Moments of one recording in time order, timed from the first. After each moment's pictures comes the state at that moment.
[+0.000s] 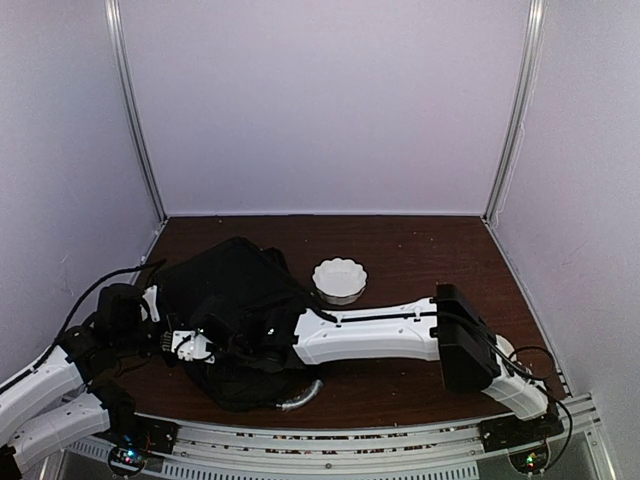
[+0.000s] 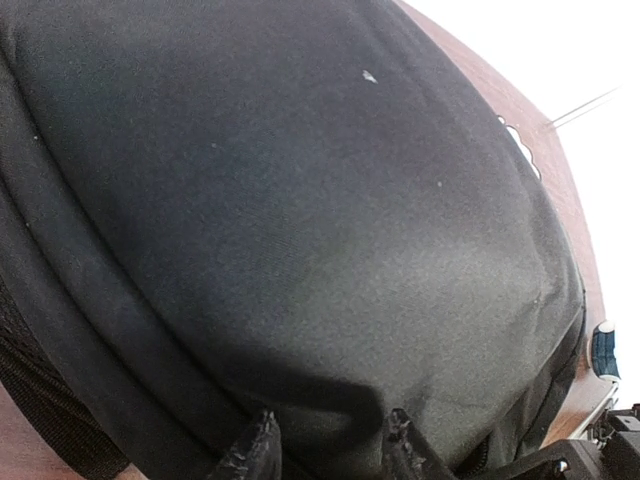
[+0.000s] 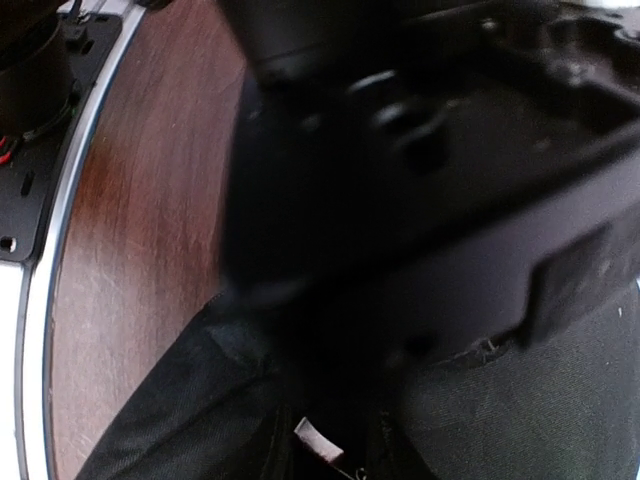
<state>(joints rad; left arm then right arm) -0.44 0.57 0.31 -0.39 0.13 -0.66 1.35 2.43 2.13 -0.37 0.16 -0.41</state>
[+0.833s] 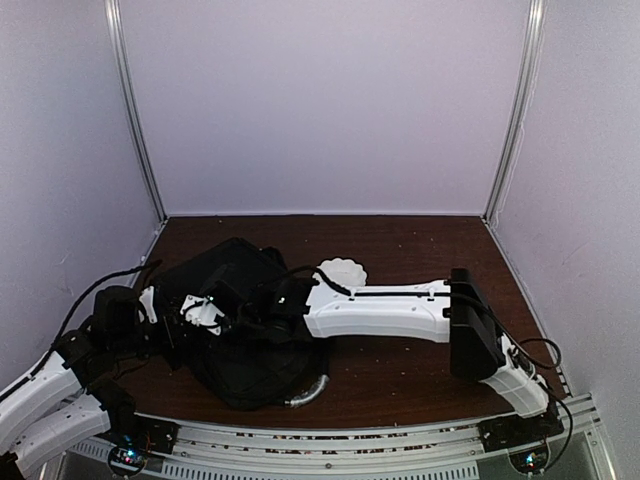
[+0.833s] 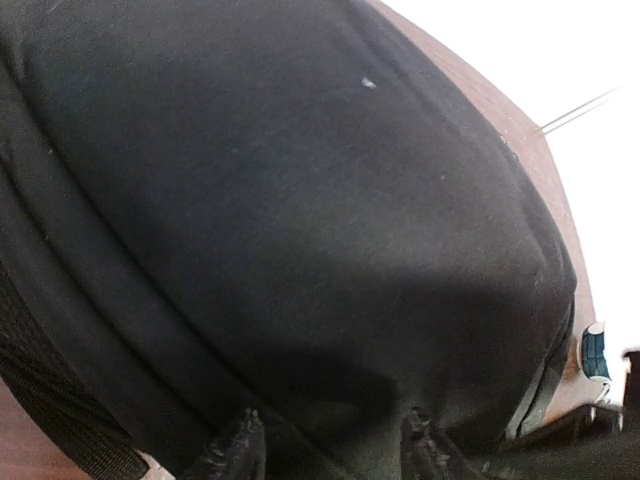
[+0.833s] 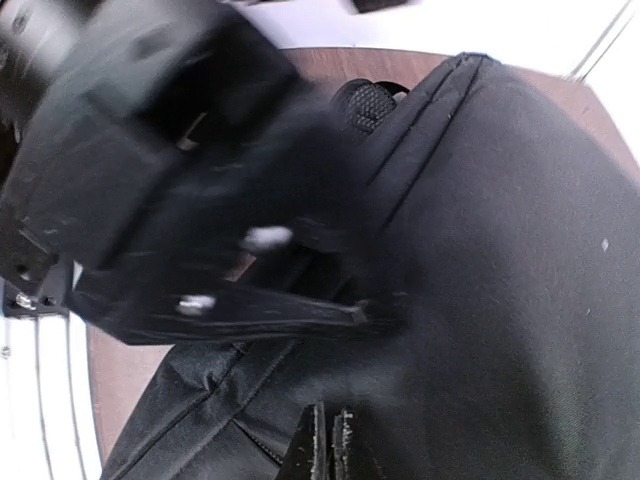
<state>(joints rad) -0.44 0.51 0.30 -0.40 0.13 -0.67 1.28 2.40 2.17 -0.46 0.07 -0.19</state>
